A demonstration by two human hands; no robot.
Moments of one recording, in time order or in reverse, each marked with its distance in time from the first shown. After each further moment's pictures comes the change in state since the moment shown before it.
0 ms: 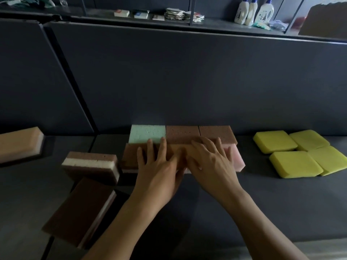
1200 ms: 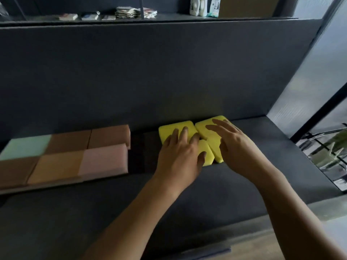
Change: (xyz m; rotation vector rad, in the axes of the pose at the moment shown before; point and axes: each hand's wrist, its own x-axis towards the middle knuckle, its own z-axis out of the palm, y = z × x) left_hand 0.094 0.313 0.015 -0.106 0.089 0.249; right_hand -0.048 0.320 -0.110 0.138 0.179 -0.009
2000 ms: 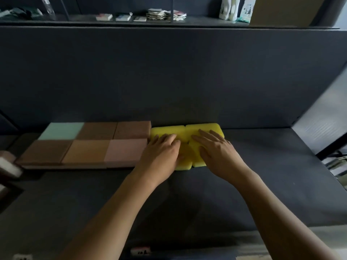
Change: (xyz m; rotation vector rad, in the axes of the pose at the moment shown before) left_hand -0.029 -0.069 -0.022 0.077 -0.158 -0.124; right_hand 0.025 -0.043 0.049 -0.067 -0.237 -0.100
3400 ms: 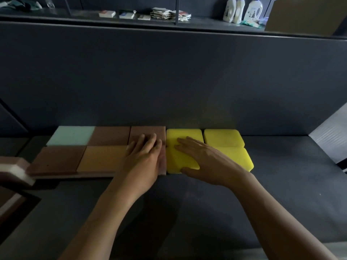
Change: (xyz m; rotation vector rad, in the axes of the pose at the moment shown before) left_hand -0.033 -0.100 0.004 -0.082 0.040 -0.143; right_hand 0.039 -0.076 0.014 -0.067 -0.202 -0.316
